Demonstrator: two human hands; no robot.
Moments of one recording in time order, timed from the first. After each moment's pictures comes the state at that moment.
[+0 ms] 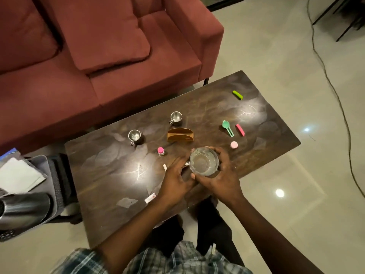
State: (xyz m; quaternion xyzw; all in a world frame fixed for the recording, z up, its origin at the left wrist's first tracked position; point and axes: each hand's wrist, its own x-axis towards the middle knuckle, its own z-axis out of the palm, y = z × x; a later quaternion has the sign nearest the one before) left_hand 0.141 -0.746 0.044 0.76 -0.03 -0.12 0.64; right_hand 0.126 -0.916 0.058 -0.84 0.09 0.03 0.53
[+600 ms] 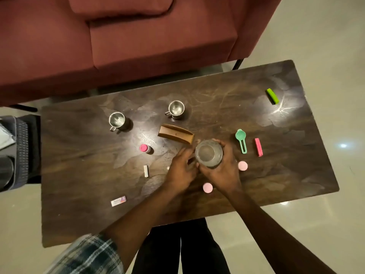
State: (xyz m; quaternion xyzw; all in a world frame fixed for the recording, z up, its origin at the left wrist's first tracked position) left_hand 0.273 -0.848 -0.144 0.80 0.10 -0.10 0.58; right_hand 0.296 -1.006 -0.120 -0.85 0.04 0.12 0.51
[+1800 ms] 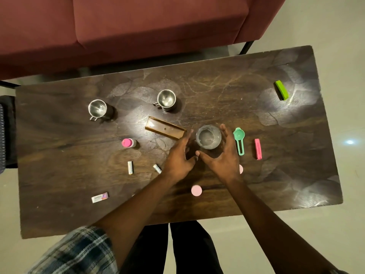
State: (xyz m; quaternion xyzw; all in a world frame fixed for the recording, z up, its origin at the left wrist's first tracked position) left_hand 0.317 -0.877 -0.204 0.79 0.15 -0.17 0.57; right_hand 0.353 -1.047 -0.198 -0.86 0.04 0.16 0.48
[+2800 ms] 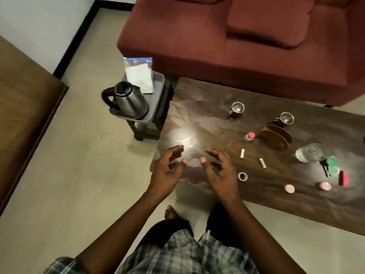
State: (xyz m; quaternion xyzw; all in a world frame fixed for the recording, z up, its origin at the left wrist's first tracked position) left_hand -0.076 -0.539 0.034 0.70 0.35 0.09 0.61; right_hand 0.024 -0.692 0.022 -0.78 -0.16 0.20 0.57
